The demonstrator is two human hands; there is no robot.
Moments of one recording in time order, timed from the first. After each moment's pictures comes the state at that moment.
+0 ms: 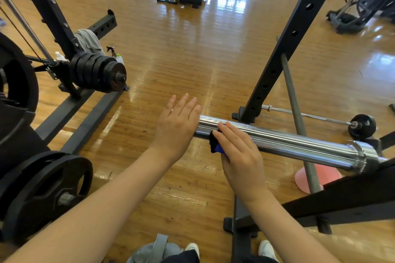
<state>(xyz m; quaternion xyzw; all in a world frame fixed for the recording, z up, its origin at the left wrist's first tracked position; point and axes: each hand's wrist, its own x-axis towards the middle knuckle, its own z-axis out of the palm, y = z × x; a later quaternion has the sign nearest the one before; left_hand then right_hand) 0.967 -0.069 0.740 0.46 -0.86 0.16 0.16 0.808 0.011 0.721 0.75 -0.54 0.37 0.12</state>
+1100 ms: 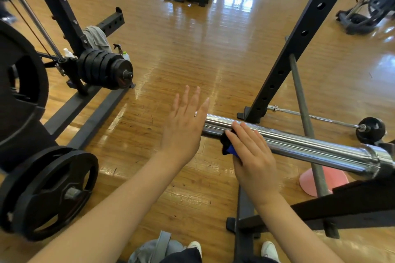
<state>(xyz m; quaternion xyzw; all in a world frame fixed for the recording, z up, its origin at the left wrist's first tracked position) 0.967 -0.064 0.738 0.51 -0.83 0.14 0.16 0.804 0.014 0.719 0.75 -0.56 0.34 0.13</state>
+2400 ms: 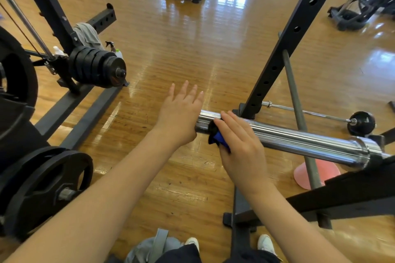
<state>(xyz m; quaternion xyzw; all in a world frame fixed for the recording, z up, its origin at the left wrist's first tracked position) 0.959 -0.080 0.771 0.51 -0.85 0.09 0.00 0.821 0.007 0.737 0.74 -0.57 0.35 0.10</state>
